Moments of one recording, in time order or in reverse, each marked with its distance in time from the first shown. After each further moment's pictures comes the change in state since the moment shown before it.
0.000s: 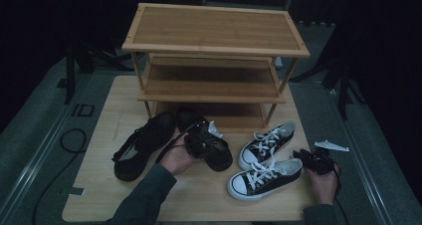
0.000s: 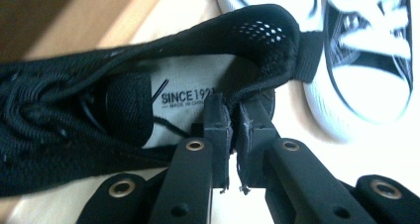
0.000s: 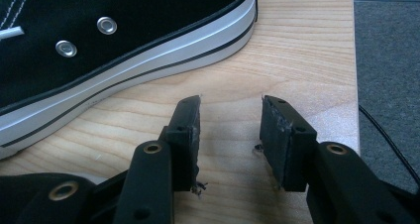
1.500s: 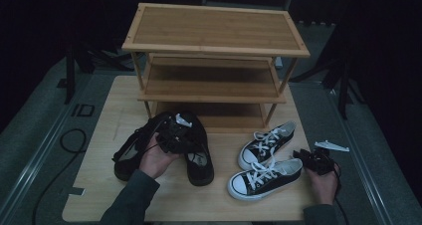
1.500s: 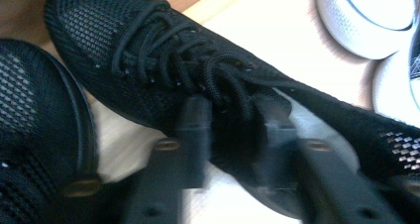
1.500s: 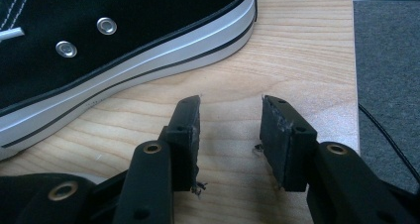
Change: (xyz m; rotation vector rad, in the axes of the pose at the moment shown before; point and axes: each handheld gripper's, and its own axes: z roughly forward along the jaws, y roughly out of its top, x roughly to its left) left arm 0.035 -0.039 -0.030 -0.051 0.149 -0.349; right arm 0.000 0.000 0.000 0.001 0.001 0.005
